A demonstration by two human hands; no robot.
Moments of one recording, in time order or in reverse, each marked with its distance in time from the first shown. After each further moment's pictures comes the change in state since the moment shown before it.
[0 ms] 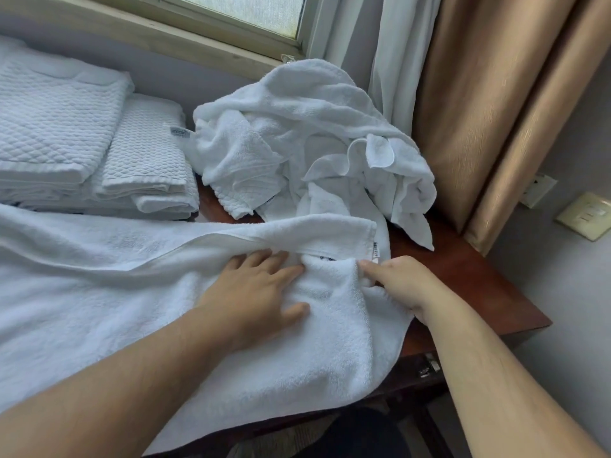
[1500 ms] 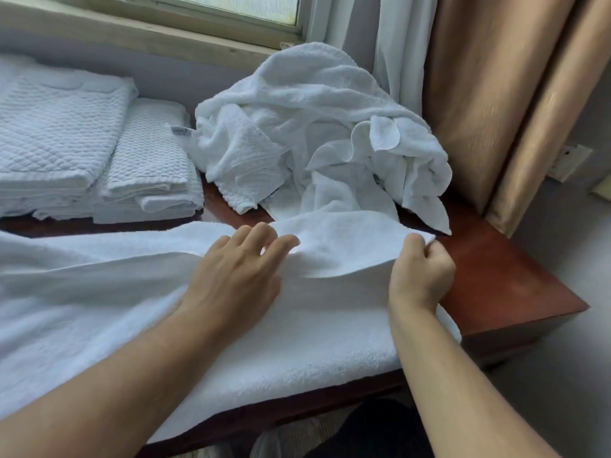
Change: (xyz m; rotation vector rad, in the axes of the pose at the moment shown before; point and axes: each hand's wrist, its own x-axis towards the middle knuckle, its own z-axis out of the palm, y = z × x) left_hand -0.017 -0.005 -0.016 0.175 0.530 0.126; right_hand -0.012 -0.004 0.049 0.666 0.855 -0.127
